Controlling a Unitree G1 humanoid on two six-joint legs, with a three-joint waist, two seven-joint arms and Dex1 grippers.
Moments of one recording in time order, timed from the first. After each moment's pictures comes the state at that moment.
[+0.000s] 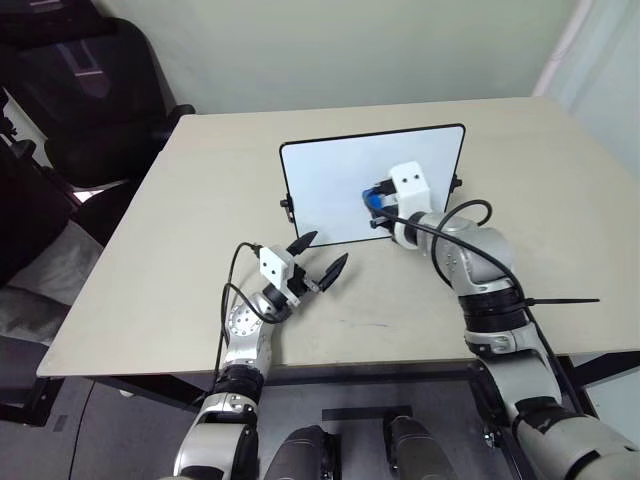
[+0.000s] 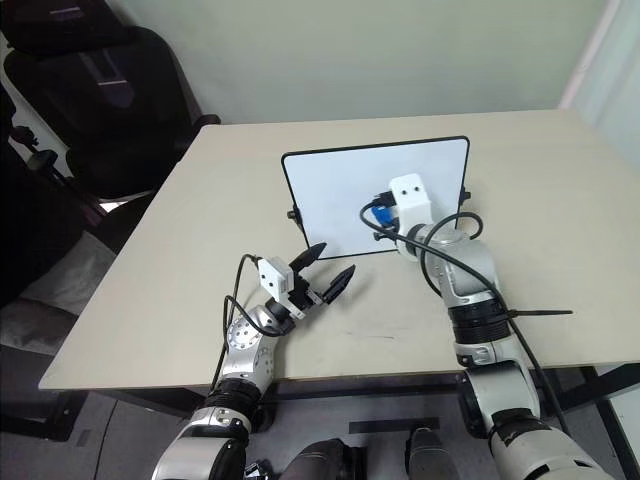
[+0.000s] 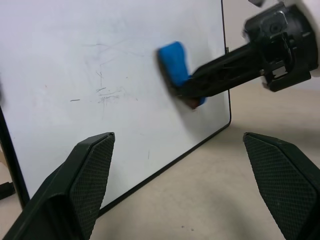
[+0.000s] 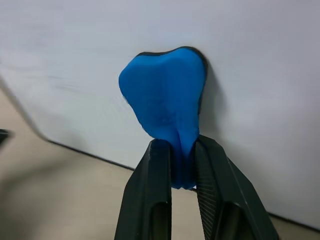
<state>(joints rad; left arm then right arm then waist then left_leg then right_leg) -0.49 0.07 0.10 0.72 -0.25 -0.53 -0.83 -0.85 -0.21 0.03 0.11 0.16 1.02 0.24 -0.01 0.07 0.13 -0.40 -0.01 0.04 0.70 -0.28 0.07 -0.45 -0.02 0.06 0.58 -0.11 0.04</state>
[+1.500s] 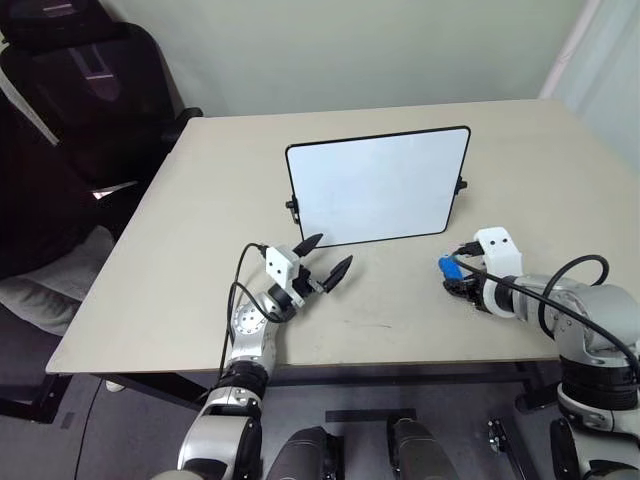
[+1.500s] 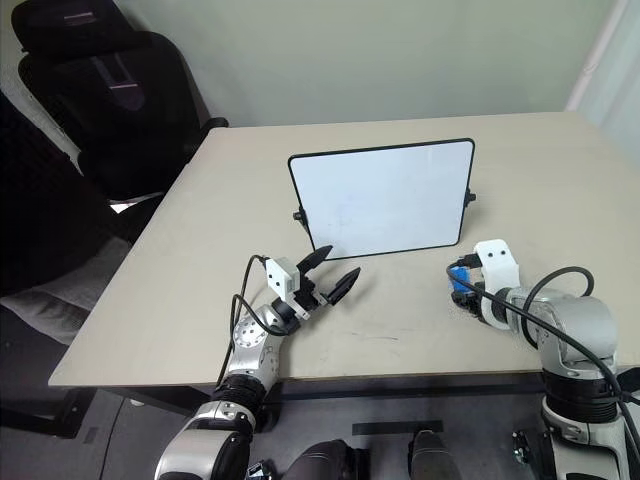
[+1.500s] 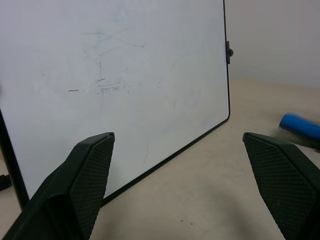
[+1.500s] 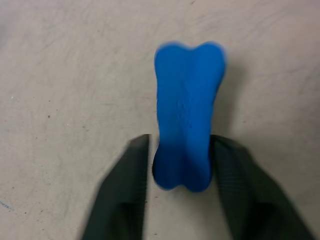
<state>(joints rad) -0.53 0.06 0.10 0.80 -0.25 -0.54 -0.85 -0.46 -0.52 -0.16 -0.38 0.37 1.53 0.31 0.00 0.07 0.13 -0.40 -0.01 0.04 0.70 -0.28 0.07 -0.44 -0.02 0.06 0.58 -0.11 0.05</state>
